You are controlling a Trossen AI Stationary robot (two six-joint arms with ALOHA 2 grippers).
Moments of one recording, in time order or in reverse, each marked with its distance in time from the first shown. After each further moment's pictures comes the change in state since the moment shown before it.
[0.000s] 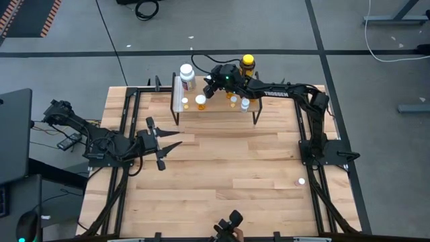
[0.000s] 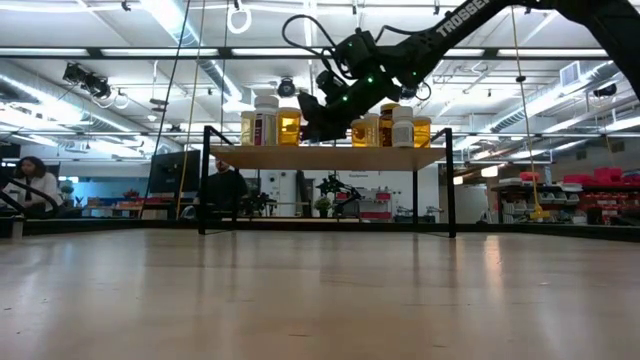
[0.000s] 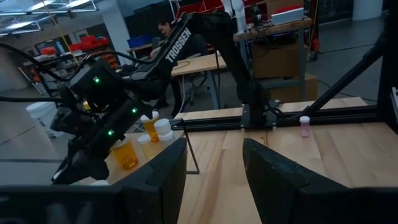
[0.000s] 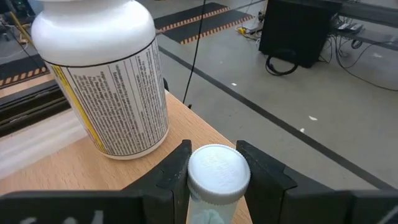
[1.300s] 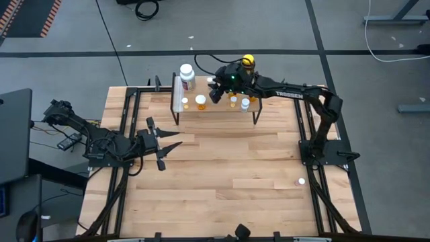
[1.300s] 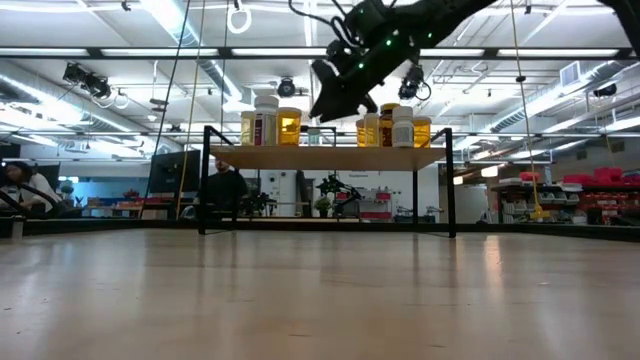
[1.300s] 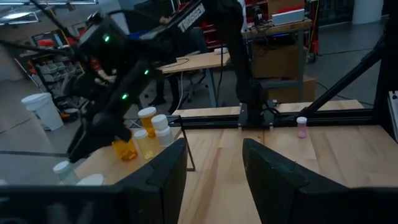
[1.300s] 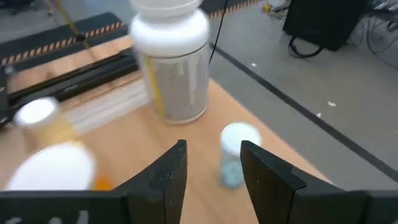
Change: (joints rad) left arm 0.000 0.001 0.000 -0.015 0.000 -0.045; right arm 0.049 -0.165 0.000 -0.265 -0.068 0.001
